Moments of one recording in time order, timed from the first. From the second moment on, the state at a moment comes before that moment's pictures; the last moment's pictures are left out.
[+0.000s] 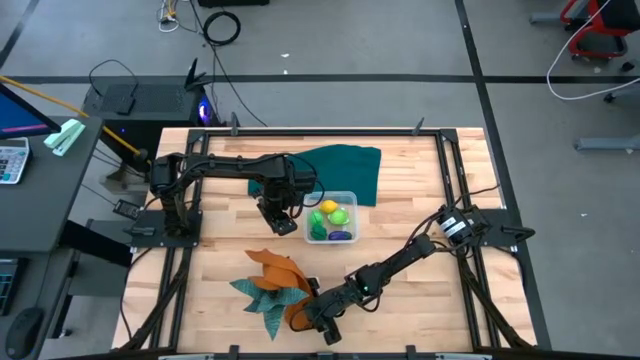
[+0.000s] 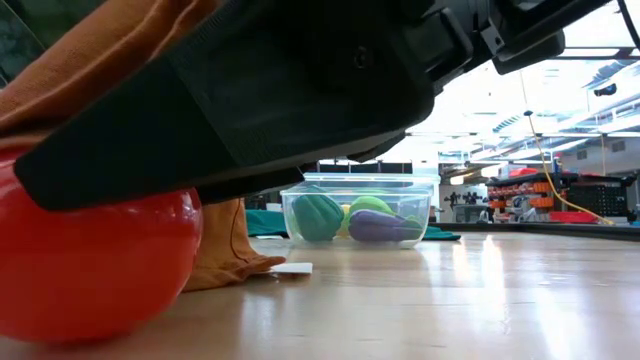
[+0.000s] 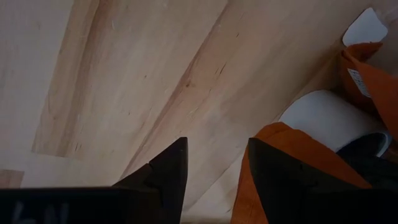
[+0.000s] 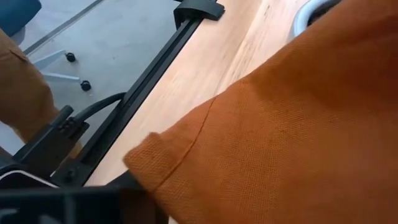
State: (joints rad) left arm 0.16 1.85 1.43 -1.29 0.36 -0.34; right arm 0.49 2.22 1.39 0.29 0.01 0.11
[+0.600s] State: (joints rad) left arm 0.16 1.85 1.43 -1.29 0.36 -0.34; right arm 0.53 2.19 1.40 0.13 0.00 0.17
